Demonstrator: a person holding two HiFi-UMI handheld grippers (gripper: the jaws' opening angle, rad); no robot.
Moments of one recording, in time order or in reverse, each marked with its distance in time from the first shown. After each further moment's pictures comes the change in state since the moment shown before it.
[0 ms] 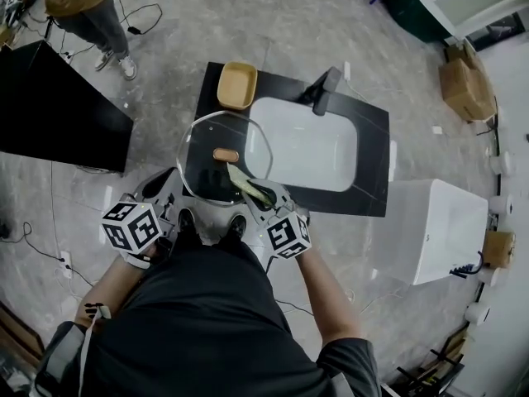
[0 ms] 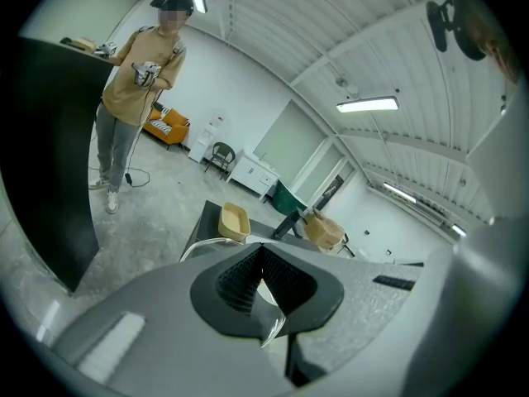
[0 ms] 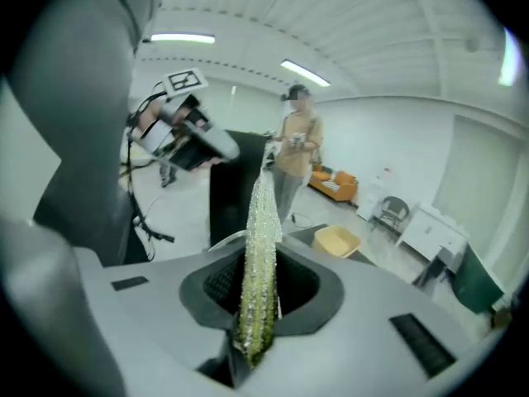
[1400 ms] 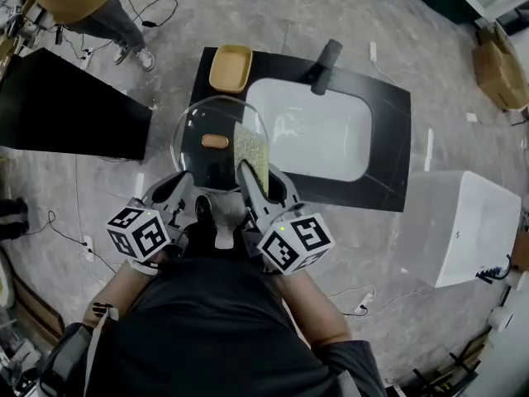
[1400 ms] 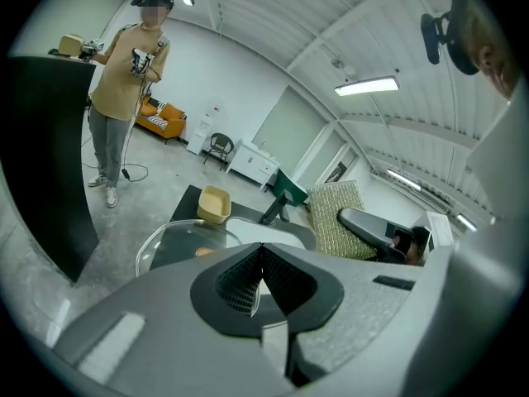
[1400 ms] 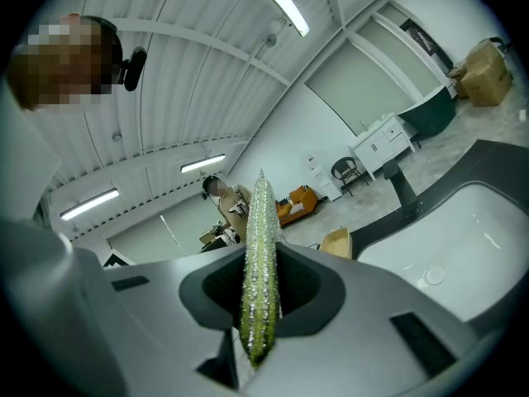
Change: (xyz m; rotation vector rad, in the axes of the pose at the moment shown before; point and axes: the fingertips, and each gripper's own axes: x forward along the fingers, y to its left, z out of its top) left arm 0.035 -0.084 -0.040 0.032 0.068 0.036; right arm -0.093 -0.086 0.063 0.945 -0.506 -0.115
